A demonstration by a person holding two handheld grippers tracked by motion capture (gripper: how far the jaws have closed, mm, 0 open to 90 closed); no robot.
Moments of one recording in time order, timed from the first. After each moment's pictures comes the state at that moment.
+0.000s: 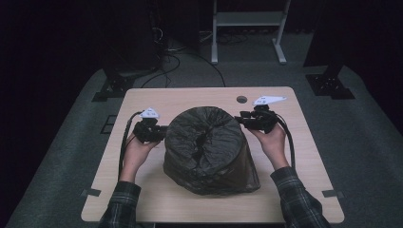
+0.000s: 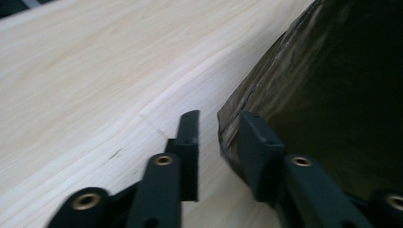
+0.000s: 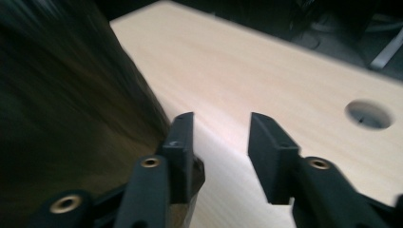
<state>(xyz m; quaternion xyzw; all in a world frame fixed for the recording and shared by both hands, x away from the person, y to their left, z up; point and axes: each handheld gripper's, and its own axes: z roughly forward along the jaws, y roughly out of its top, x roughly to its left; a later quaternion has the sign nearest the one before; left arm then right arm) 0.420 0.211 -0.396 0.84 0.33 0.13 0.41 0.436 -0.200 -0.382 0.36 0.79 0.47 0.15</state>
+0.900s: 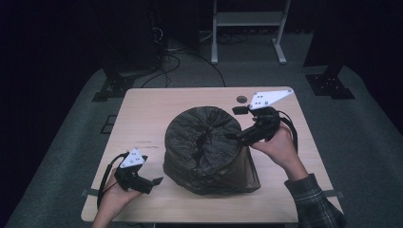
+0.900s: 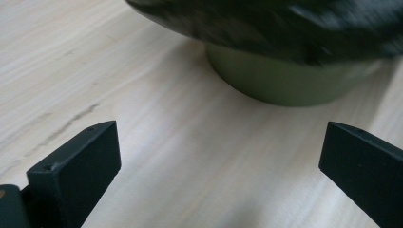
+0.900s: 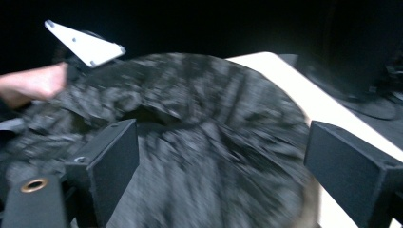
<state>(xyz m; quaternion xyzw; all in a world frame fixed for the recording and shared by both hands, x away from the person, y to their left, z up) 0.294 0.241 -0.434 0.86 0.29 0.15 0.39 0.354 -0.167 -0.283 0.18 0.83 0.52 0.11</state>
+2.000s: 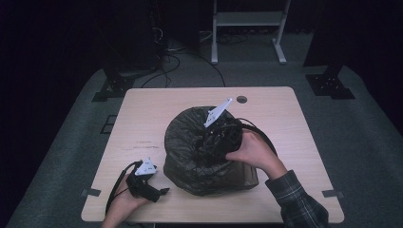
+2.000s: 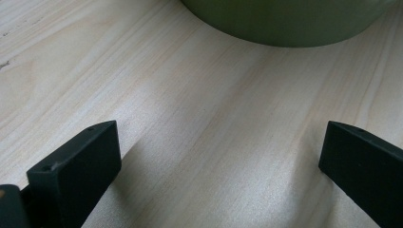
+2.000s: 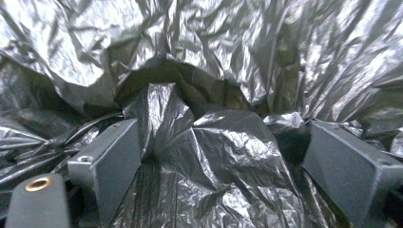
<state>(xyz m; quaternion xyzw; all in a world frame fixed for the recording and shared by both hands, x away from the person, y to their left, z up) 0.301 0.227 -0.482 0.89 0.27 0.11 0.36 0.366 -0.080 -0.318 0.13 0.94 0.33 0.03</state>
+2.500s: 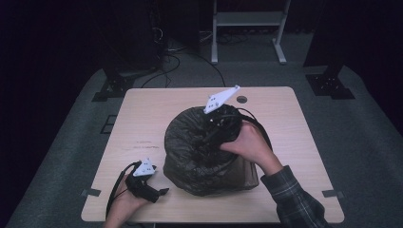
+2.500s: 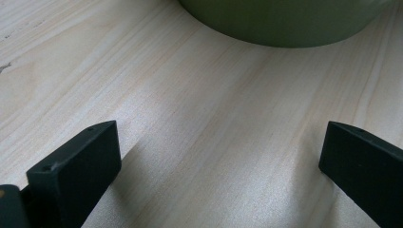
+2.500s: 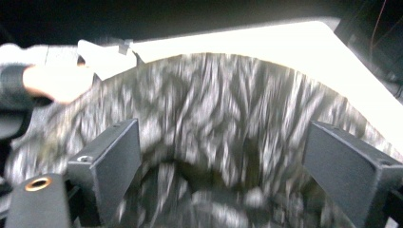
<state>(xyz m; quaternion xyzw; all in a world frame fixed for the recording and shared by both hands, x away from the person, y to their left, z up) 0.300 0.229 -0.484 0.88 0.26 0.12 0.37 0.361 -0.076 -0.275 0.12 0.89 0.43 0.08</state>
